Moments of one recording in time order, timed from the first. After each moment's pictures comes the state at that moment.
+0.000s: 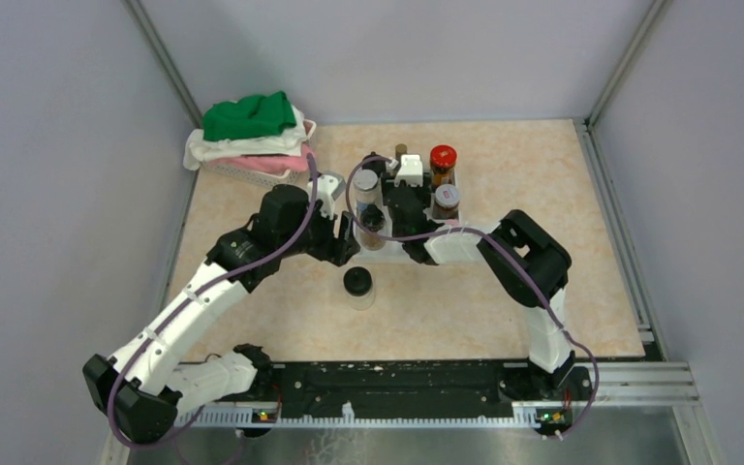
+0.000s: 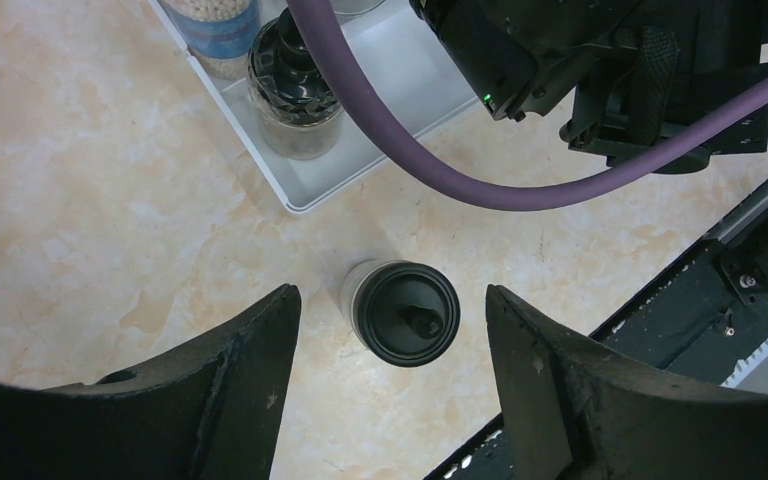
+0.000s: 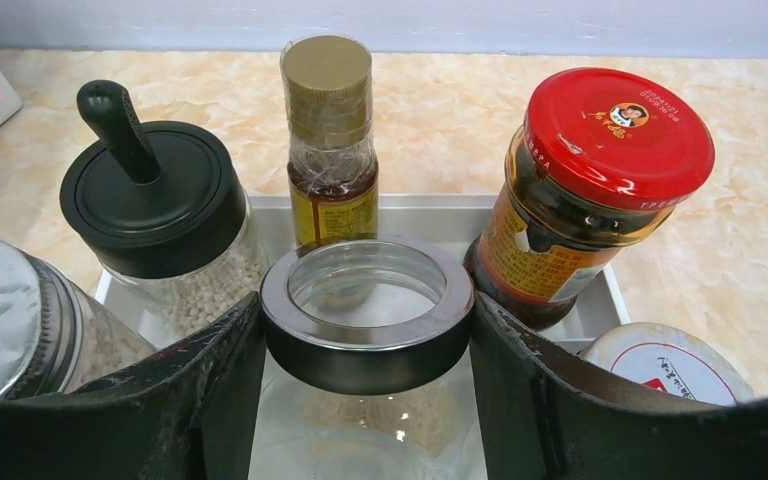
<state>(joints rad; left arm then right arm) -0.60 1.03 1.05 -0.62 0.14 -0.18 0.80 2.02 1.14 0.71 0.83 0.09</state>
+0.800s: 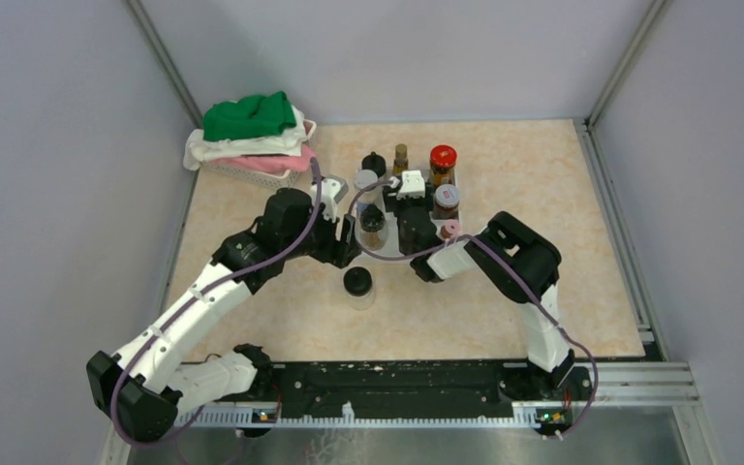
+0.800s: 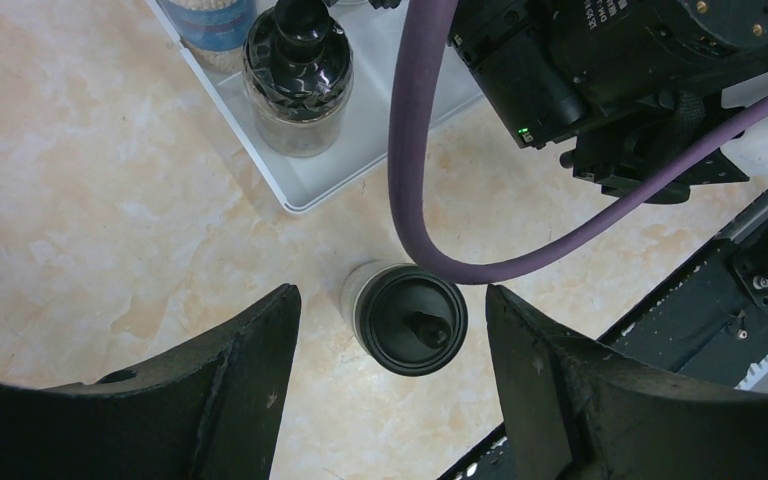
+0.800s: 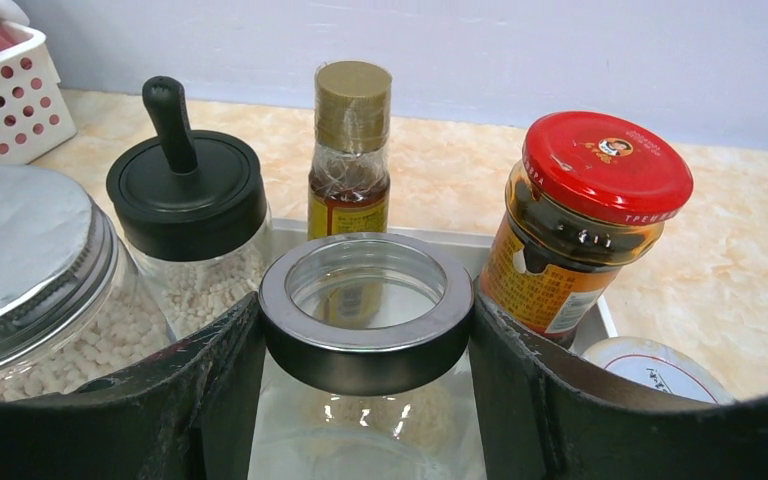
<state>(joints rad) -0.61 1.04 1.01 -0.57 0.14 -0.18 0.80 2.07 0.98 1.18 0.76 -0.13</state>
